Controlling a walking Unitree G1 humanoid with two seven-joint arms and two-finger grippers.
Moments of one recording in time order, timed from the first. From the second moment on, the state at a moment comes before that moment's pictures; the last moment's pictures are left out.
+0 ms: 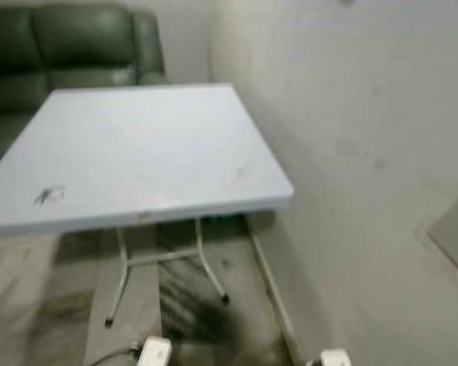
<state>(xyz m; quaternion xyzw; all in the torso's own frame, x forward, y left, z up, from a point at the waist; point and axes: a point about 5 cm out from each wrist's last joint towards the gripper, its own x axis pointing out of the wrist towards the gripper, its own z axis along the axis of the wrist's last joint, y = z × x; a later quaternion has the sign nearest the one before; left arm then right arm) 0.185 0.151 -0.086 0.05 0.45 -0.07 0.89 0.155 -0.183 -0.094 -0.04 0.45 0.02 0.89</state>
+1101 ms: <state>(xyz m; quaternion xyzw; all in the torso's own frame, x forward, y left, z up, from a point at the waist) 0.163 0.151 -0.095 0.02 0.48 -0.06 0.87 0.141 -0.194 -0.098 -0.02 0.47 0.00 0.88</state>
